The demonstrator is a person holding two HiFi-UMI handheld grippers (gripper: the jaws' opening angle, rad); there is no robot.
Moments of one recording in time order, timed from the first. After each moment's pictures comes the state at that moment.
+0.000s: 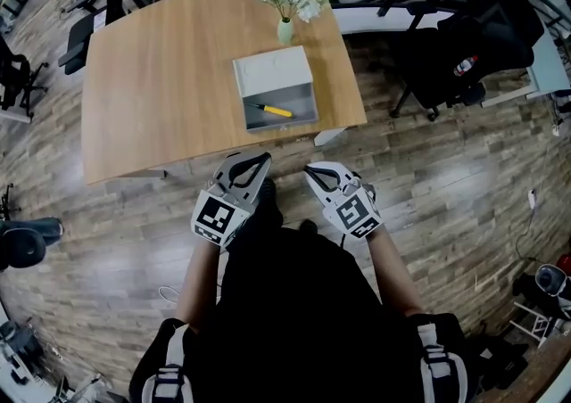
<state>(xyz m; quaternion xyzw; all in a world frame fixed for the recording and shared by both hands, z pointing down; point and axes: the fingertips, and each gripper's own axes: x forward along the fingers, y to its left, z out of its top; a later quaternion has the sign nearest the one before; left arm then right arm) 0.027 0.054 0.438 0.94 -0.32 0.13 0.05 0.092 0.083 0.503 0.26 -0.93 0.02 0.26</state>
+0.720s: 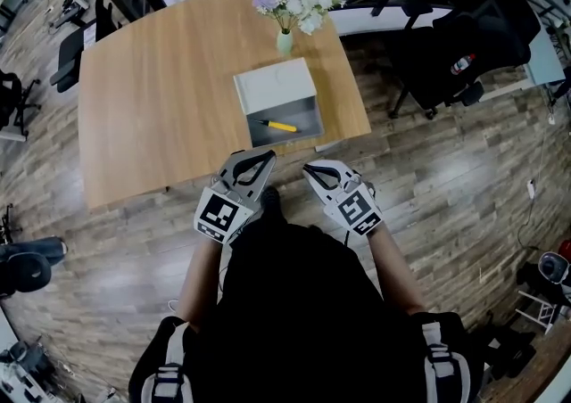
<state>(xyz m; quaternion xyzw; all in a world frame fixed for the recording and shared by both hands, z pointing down) 0.009 -0.009 0.436 0.95 -0.28 0.12 0.04 0.065 0.024 0.505 0.29 -0.92 0.06 0.25</state>
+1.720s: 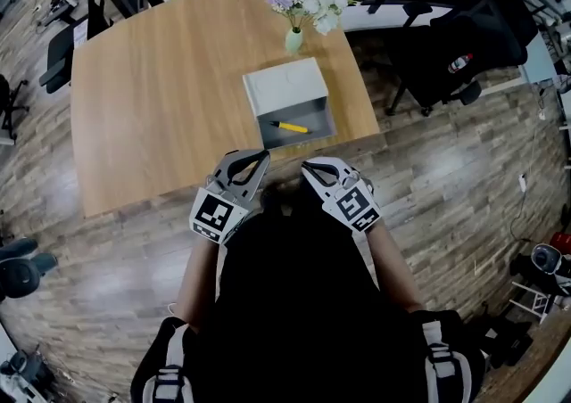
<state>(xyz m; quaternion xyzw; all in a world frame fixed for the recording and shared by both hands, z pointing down) -0.053 -0.031 0.461 0.95 -0.28 0.10 0.06 0.015 0.002 0.527 0.29 -0.91 0.08 0.28</state>
